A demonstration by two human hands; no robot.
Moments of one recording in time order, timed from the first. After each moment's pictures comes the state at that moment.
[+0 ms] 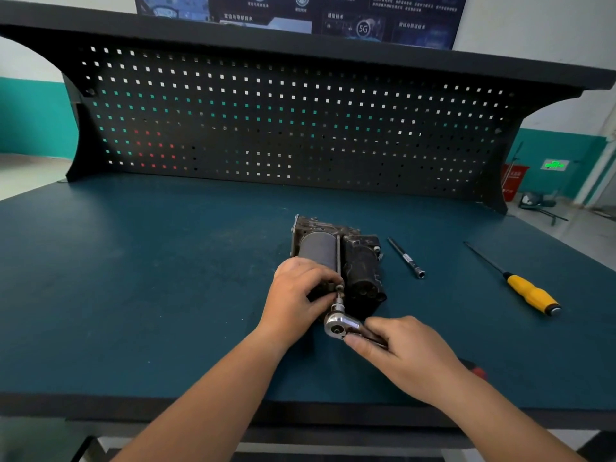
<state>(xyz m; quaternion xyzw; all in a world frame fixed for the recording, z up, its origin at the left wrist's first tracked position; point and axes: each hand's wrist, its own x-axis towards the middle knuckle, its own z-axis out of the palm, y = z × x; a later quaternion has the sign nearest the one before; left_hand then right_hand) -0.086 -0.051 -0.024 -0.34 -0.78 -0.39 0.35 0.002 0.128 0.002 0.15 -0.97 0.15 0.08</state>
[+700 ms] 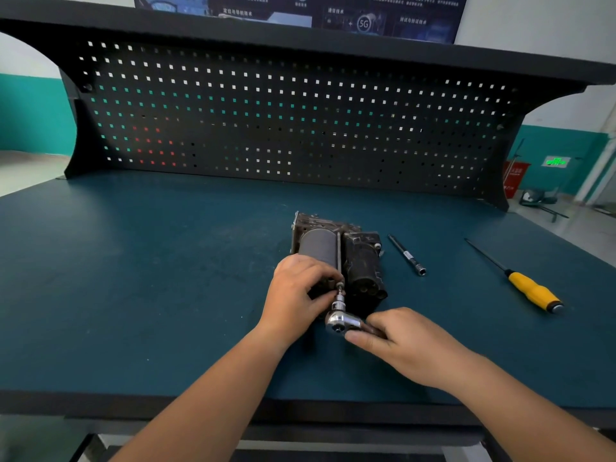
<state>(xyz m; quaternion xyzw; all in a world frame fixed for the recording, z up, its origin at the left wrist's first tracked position) -0.083 -0.050 -0.023 -0.32 -0.79 -0.39 0.35 -0.011 0.132 0.010 0.17 -0.98 0.12 0.00</state>
